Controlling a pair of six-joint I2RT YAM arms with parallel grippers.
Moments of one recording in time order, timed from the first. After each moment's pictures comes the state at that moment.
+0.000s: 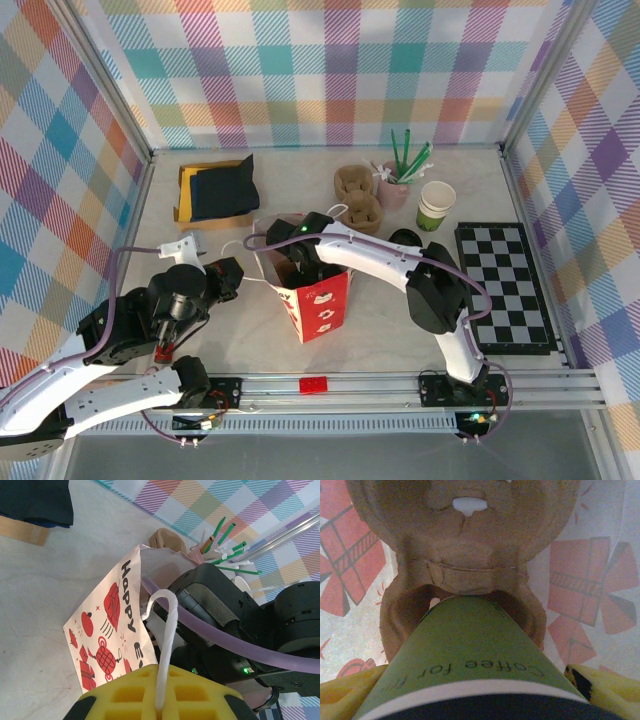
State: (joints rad) left arm -1.05 0.66 1.05 -0.93 -0.54 -1.05; right arm 1.01 2.05 1.80 -1.32 -0.03 0.51
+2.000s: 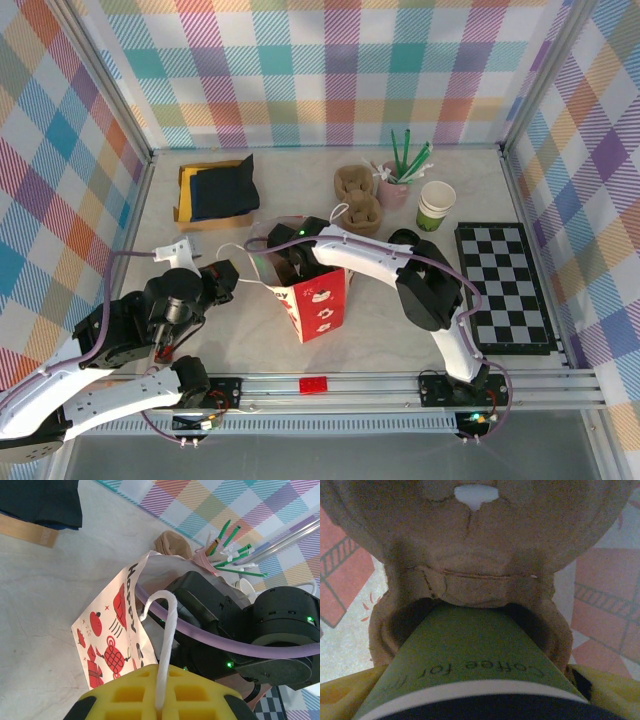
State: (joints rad) left arm -1.05 0.62 1.04 -0.95 -0.56 -1.05; right arm 1.00 2.10 1.76 -1.26 -0.08 0.50
